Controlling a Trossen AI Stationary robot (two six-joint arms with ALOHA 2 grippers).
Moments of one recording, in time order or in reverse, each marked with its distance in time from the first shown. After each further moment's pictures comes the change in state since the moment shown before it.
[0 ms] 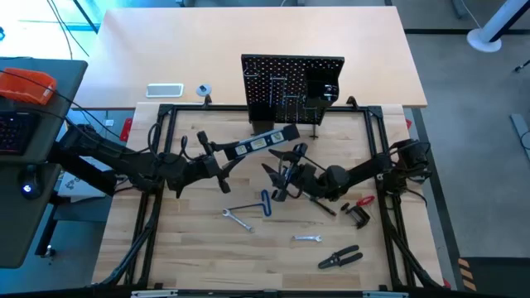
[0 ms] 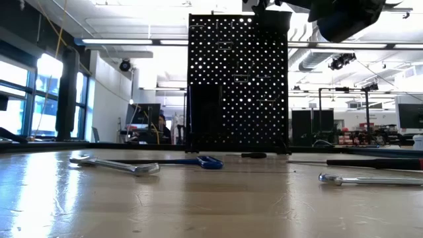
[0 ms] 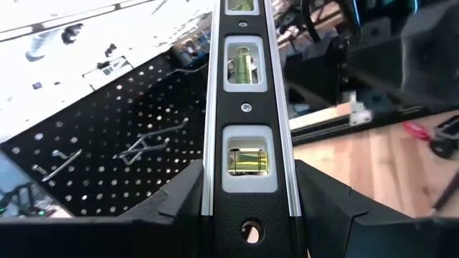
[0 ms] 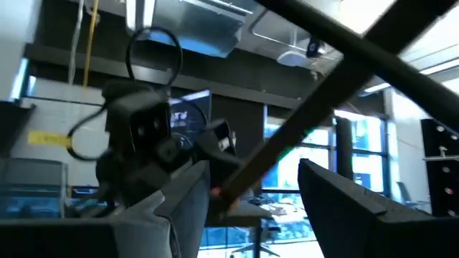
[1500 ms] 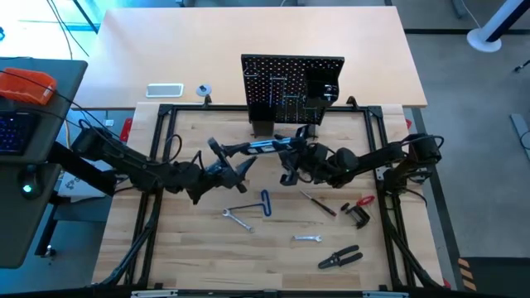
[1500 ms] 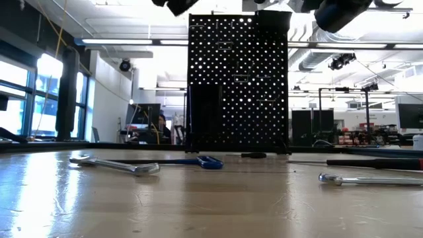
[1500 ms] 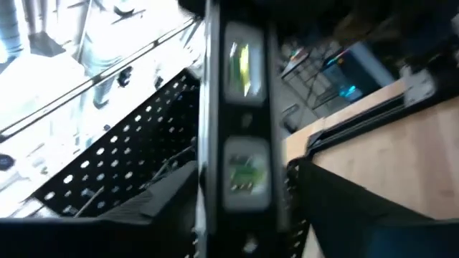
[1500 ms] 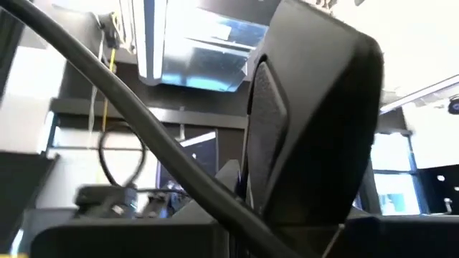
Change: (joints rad) left arm -0.005 0.226 -0.058 0.471 -0.067 0.390; right arm -0.104 -0.127 0.004 -0.047 -0.151 0.118
